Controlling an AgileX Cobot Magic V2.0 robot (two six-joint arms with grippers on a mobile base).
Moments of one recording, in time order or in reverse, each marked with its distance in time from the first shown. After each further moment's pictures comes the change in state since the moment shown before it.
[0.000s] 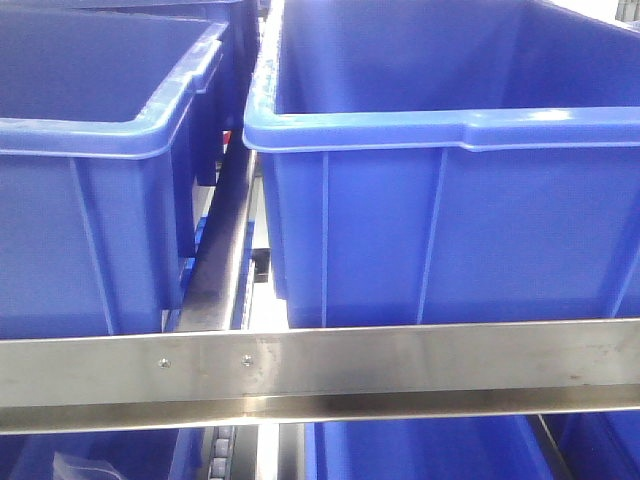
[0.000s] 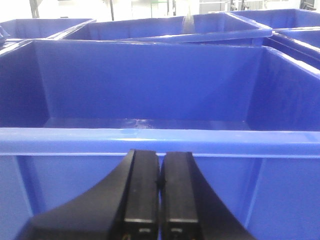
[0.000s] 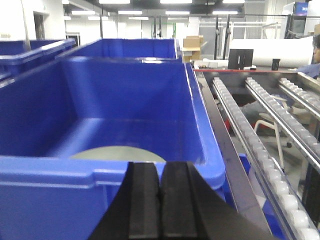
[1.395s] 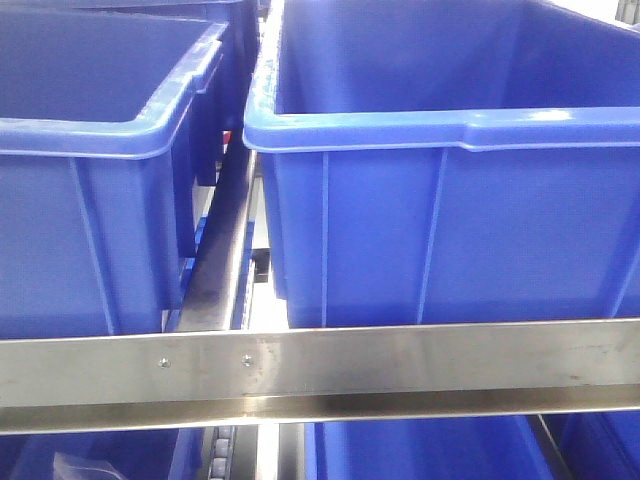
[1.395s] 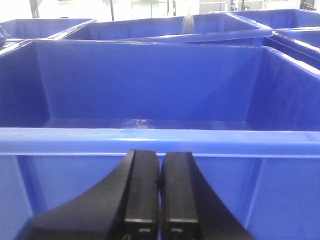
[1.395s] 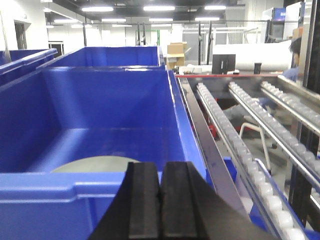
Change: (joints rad) left arm 0.000 0.000 0.000 0.000 0.000 0.000; right arm -0.061 0.000 0.000 0.030 -0.026 0.004
